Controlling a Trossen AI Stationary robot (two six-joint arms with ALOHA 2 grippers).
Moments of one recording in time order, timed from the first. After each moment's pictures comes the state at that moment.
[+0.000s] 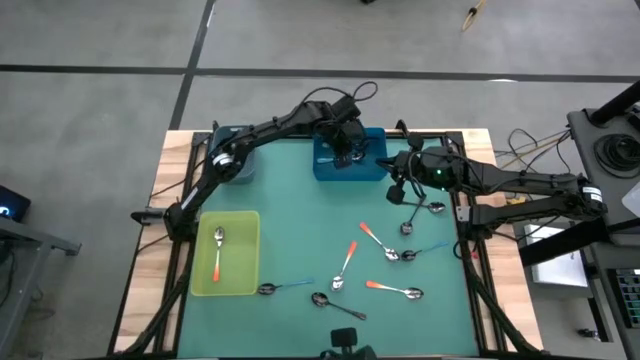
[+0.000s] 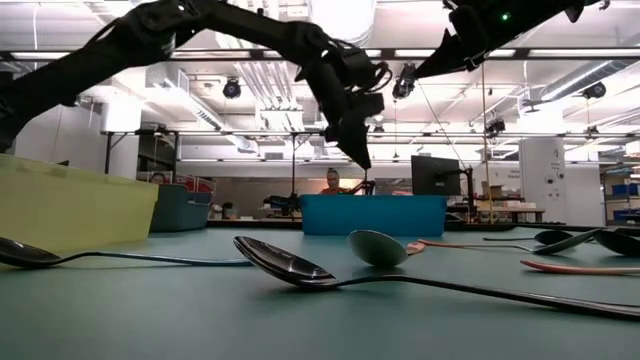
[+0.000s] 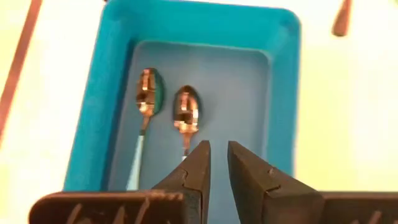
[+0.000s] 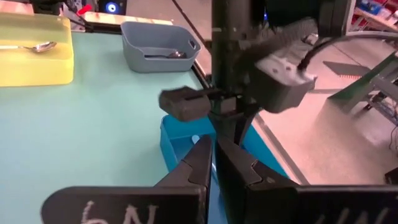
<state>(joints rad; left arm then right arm) 0.46 2.38 2.34 -0.99 0.10 0.32 -0.22 0.97 0.78 -0.17 0.25 -0.20</state>
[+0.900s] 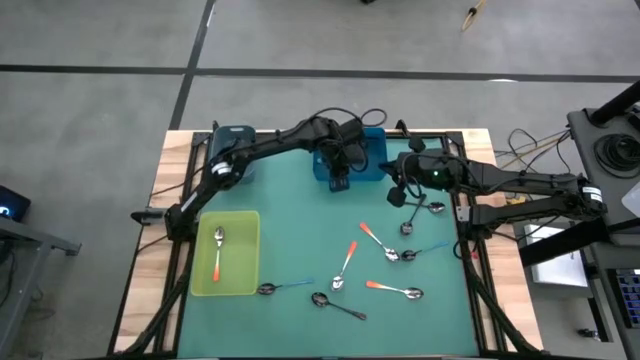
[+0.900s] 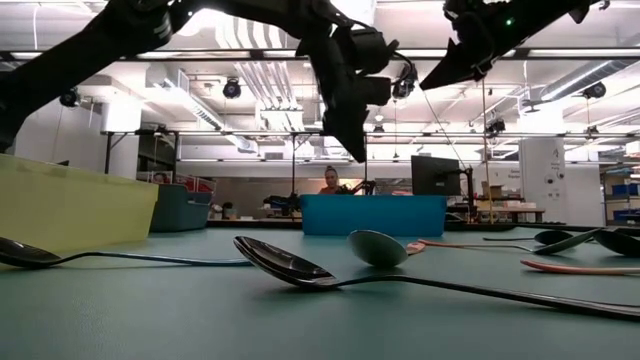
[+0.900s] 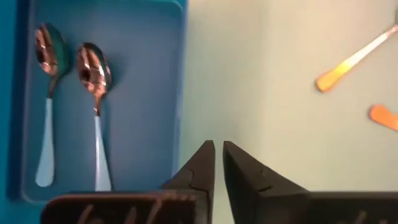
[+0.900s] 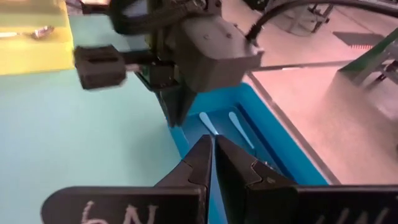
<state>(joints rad) 0.33 2.34 2.33 -1.20 0.10 0.25 -0.22 0.97 0.78 -0.26 0.25 -0.10</state>
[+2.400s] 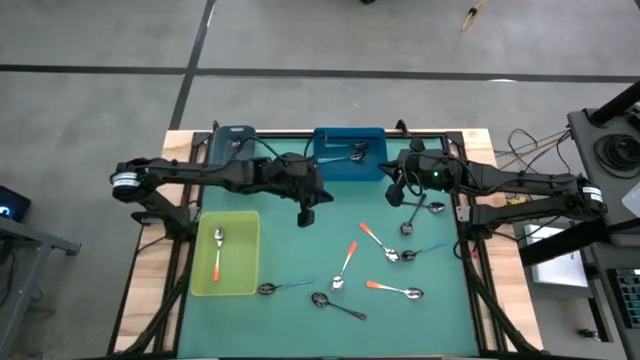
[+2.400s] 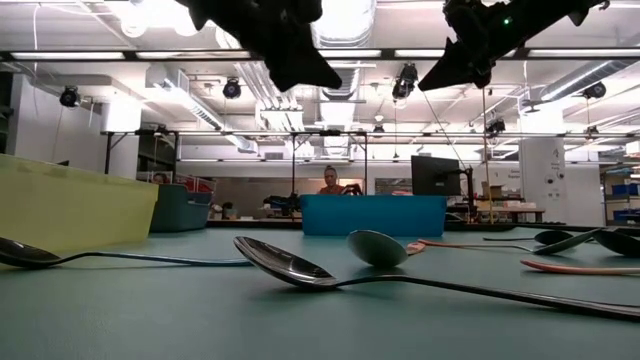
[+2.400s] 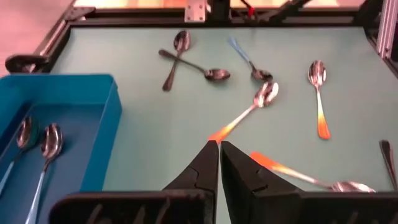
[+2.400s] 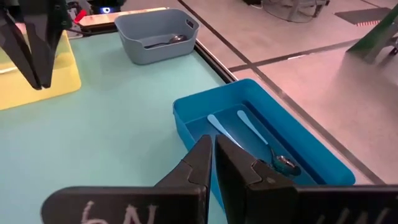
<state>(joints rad) 0.13 1.55 1.17 -0.20 0.11 0.08 -0.22 0.97 0.76 -0.23 0.25 0.04</state>
